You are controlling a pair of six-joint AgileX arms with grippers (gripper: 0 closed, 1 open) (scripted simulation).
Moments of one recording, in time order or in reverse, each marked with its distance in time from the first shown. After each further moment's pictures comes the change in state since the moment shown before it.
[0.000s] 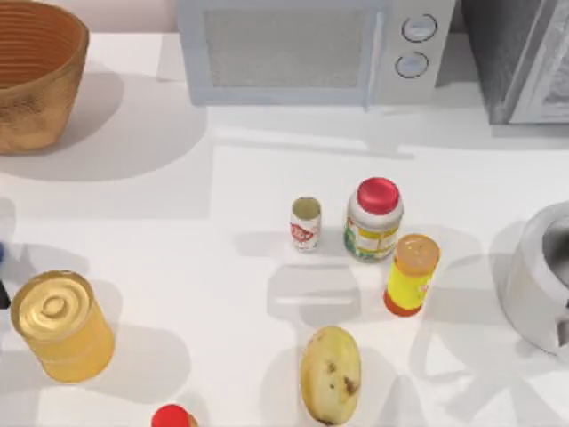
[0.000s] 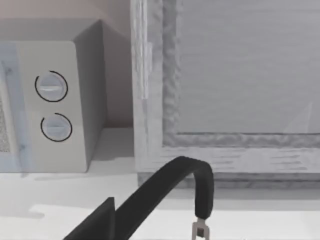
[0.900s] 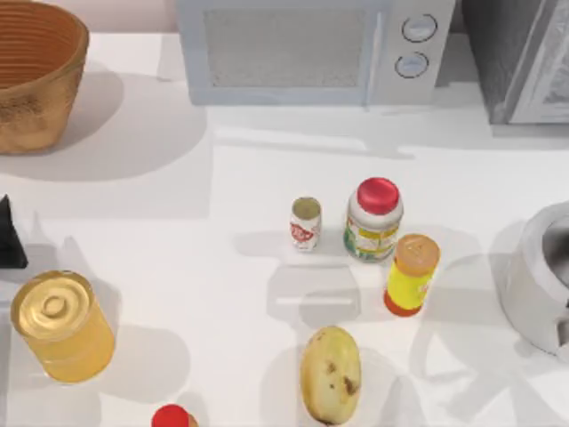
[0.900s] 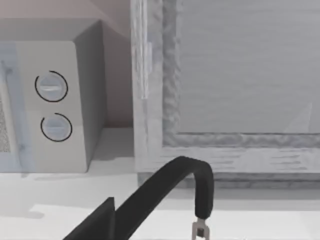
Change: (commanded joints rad) left arm -0.117 0.067 0.189 -0.111 -0.108 -0.024; right arm 0.000 0.000 0.000 0.000 0.000 0.000
